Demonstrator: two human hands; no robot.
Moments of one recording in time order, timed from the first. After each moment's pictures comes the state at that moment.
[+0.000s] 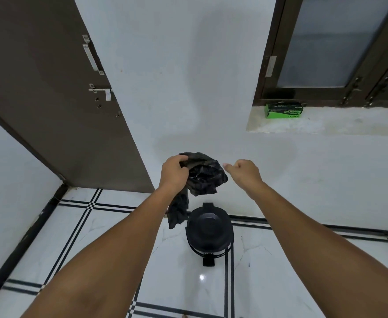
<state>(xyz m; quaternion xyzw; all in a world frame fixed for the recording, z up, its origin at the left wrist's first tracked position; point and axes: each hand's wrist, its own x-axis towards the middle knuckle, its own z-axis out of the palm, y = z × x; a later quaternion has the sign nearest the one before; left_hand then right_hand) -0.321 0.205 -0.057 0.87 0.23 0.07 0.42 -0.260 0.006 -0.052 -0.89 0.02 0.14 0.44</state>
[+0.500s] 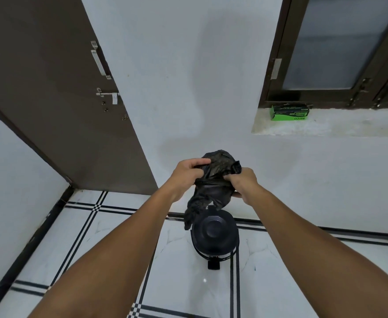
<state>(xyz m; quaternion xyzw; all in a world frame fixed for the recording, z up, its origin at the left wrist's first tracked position) -0.330 0.200 -0.037 0.72 0.17 -0.05 0.67 -0.269 0.029 -0.063 -0.75 0.13 0.23 0.60</state>
